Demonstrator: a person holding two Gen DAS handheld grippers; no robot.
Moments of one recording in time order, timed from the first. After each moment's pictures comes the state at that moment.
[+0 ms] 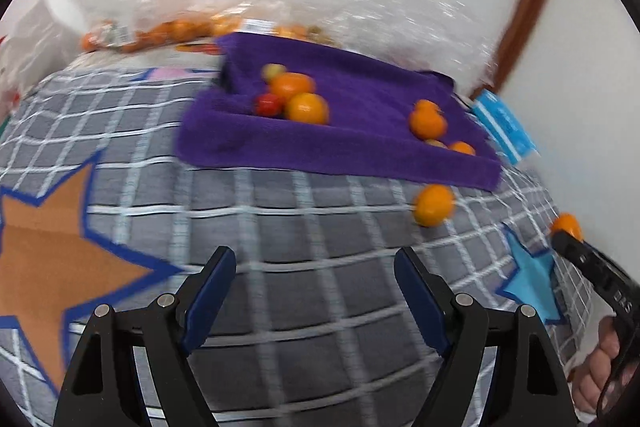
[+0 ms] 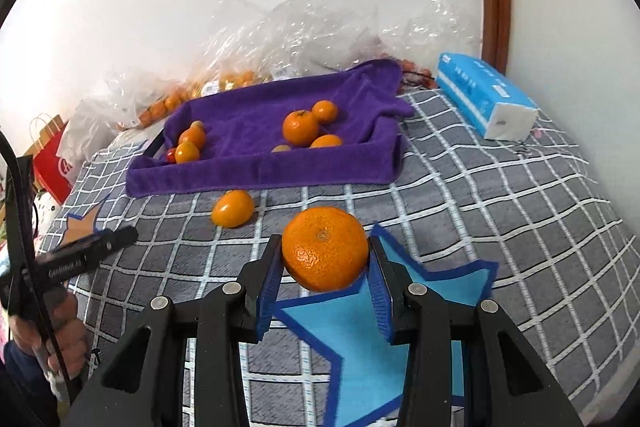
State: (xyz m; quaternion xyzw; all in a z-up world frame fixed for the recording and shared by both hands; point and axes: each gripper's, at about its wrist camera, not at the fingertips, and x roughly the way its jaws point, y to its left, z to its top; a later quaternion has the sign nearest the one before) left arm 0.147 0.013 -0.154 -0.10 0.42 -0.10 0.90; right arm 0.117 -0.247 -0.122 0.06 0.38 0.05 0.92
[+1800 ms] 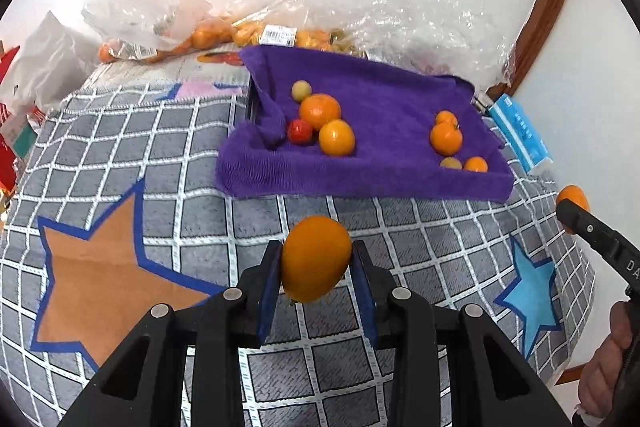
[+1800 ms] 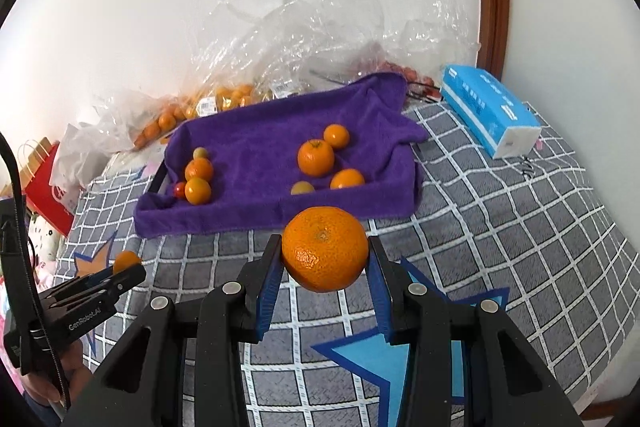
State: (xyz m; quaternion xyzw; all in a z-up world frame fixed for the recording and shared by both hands) left arm 0.154 0.032 -0.119 -0.09 0.45 -0.06 0.89; right arm 0.151 -0.210 -0.081 0.08 0.41 0.03 0.91
